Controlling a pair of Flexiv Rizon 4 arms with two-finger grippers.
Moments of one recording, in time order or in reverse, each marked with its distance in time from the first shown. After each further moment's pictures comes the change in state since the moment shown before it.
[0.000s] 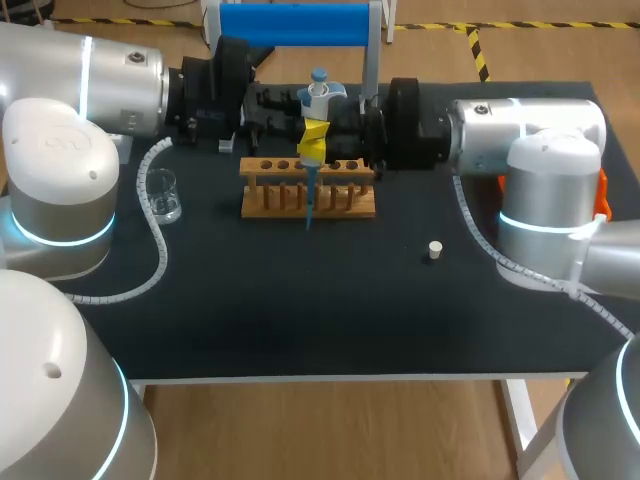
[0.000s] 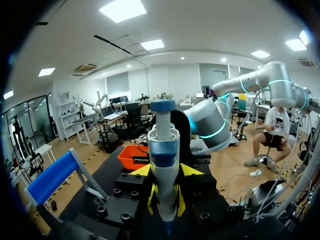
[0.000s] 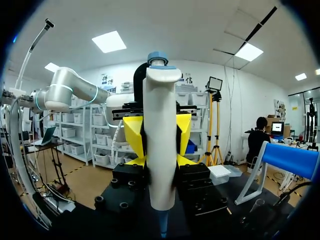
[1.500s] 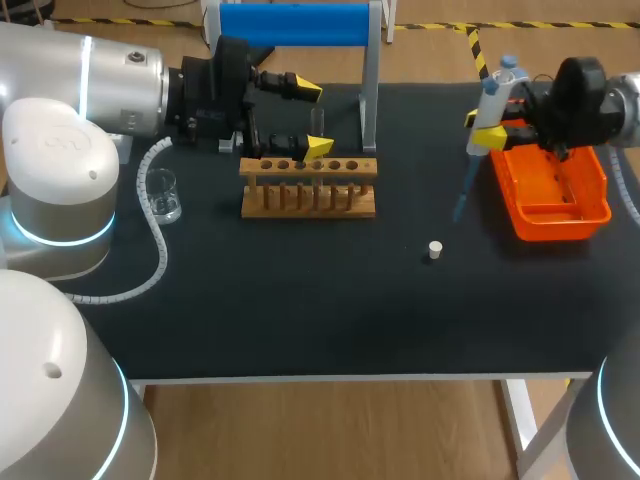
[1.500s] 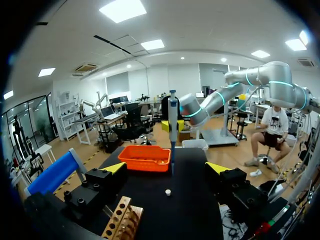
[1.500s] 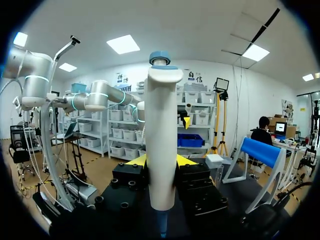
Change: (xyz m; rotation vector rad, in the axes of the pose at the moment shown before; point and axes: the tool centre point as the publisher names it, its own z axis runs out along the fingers) left arm 0.000 0.000 0.000 0.000 0.000 0.000; right arm 0.004 0.019 -0.222 0.046 0.118 -0.018
